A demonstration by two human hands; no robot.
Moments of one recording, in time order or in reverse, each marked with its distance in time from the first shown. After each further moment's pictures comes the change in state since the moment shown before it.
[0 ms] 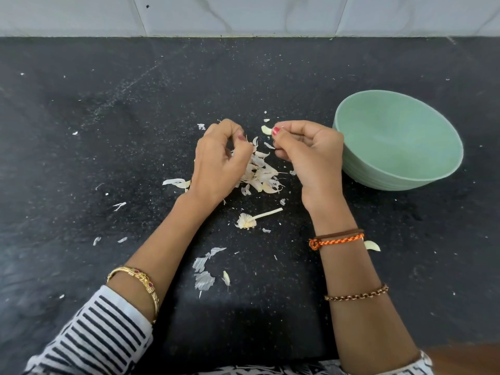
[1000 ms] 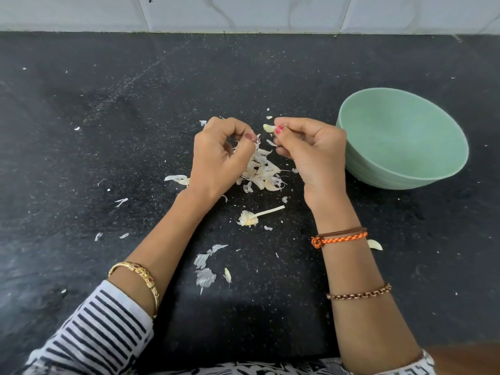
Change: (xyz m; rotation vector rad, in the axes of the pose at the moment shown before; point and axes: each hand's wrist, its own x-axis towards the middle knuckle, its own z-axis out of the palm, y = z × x) left_hand -0.001 0.000 -0.001 -0.033 0.066 0.047; right_hand -0.001 0.000 -0.001 0.017 -0.039 -0.034
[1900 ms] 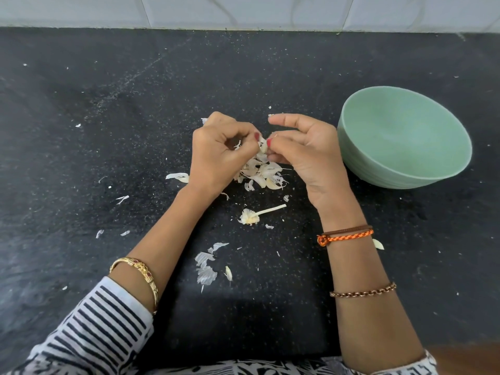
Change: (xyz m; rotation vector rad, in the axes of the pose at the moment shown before) left_hand 0.002 0.000 -0.002 0.039 0.030 0.071; right_hand -0.001 -0.004 -0.003 -0.008 -0.225 0.088
